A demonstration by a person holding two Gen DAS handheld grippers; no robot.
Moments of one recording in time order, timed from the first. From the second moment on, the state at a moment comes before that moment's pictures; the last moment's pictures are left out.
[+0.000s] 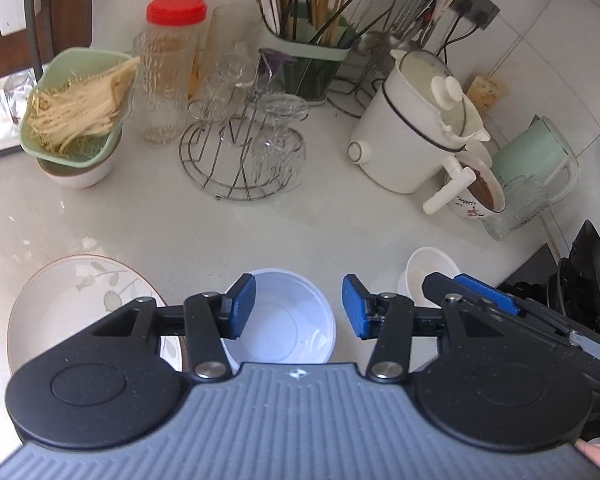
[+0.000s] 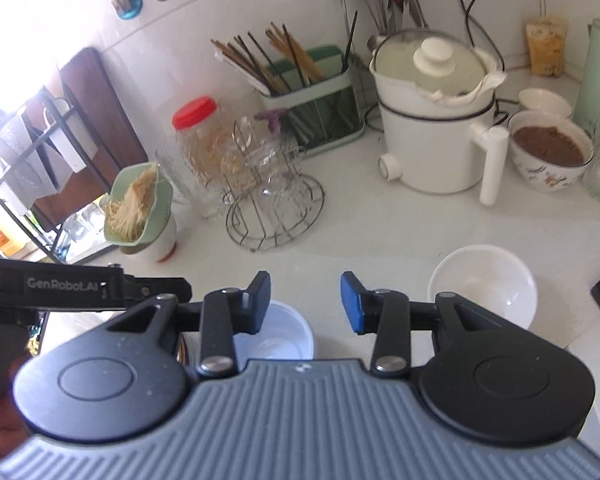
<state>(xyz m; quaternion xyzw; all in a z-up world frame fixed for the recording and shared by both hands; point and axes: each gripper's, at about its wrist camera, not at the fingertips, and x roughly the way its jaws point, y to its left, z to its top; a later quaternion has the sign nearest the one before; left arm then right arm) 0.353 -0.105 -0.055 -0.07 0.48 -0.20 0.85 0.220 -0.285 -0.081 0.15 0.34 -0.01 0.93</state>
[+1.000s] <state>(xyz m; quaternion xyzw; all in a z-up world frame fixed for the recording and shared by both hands) 0.262 -0.148 -0.031 -0.05 0.42 -0.21 0.88 0.125 -0.318 -0.070 0.10 0.27 -0.05 0.96</state>
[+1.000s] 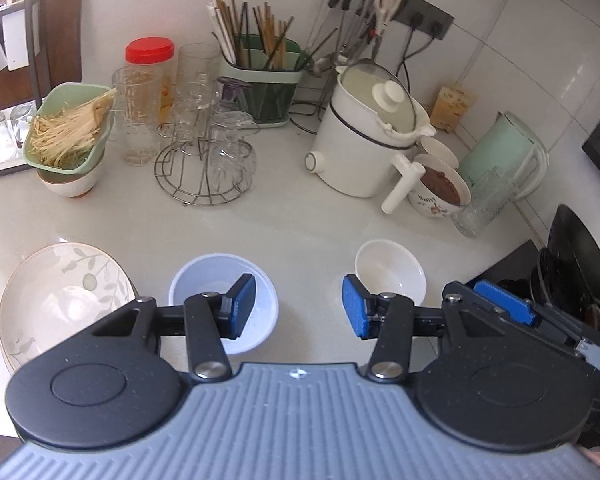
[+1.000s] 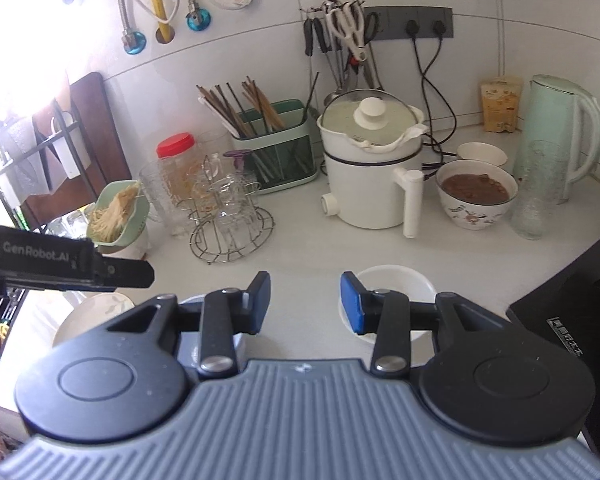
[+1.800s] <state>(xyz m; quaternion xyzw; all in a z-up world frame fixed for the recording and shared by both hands) 0.257 -0.187 -0.063 0.01 0.41 -0.26 0.87 0.114 -0.352 -0.102 0.11 0.28 -0.11 0.95</state>
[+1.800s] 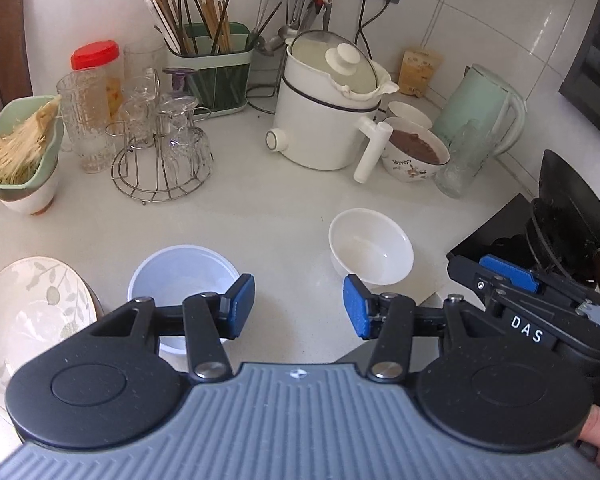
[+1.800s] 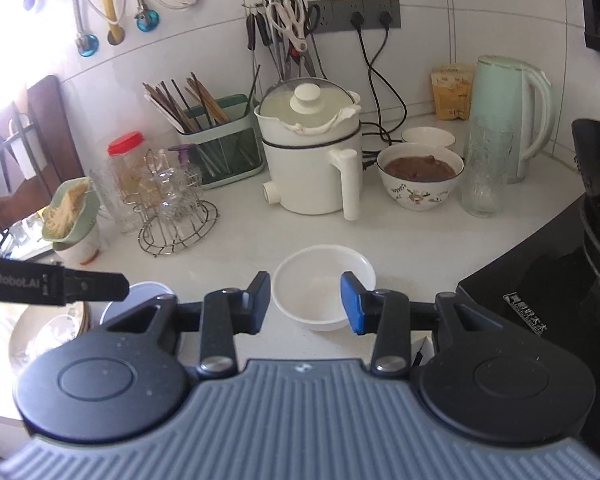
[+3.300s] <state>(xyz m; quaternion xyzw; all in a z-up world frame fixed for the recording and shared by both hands) 0.408 -0.298 -0.142 0.05 0.50 -0.34 0.80 0.202 -0.394 -0.162 0.15 0.31 -0.22 0.91</state>
